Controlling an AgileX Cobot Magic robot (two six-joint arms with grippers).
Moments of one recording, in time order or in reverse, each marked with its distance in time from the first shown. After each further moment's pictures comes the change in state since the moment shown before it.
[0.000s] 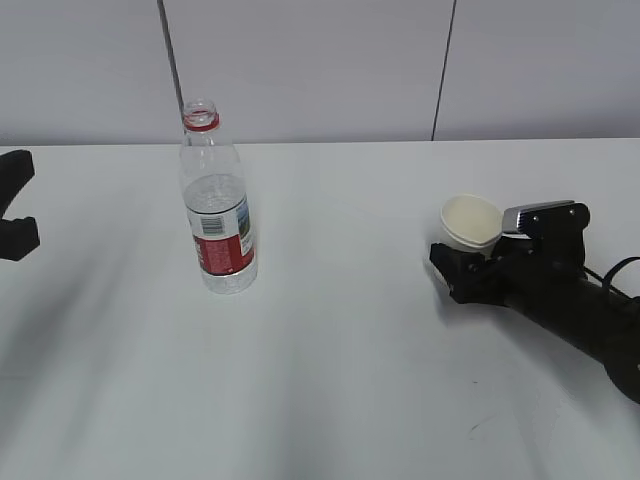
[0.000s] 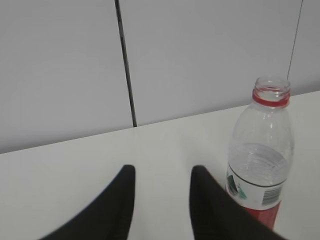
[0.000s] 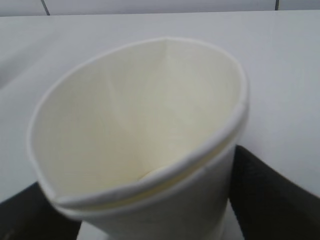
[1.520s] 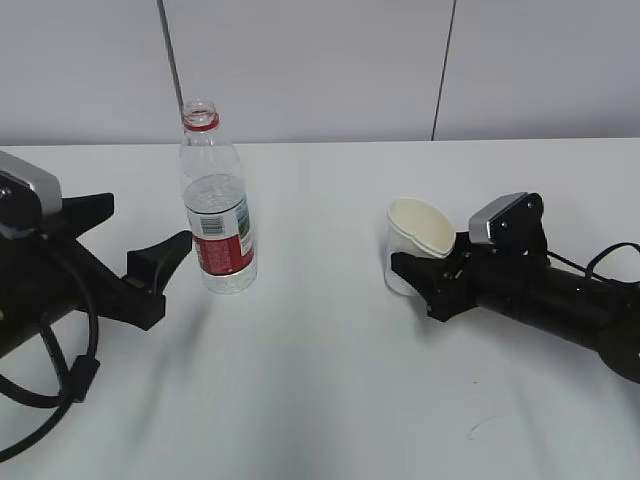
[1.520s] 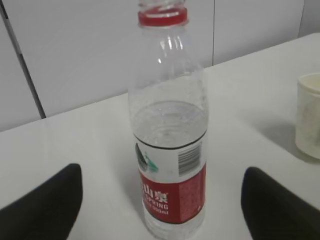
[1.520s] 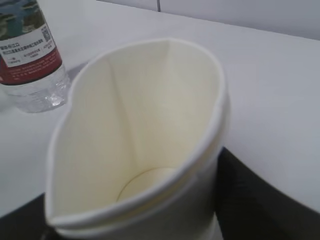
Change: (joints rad) left arm -0.094 0.539 -0.004 0.243 -0.495 -0.146; right arm 0.000 0.002 -0.081 -0.357 -0.003 0.008
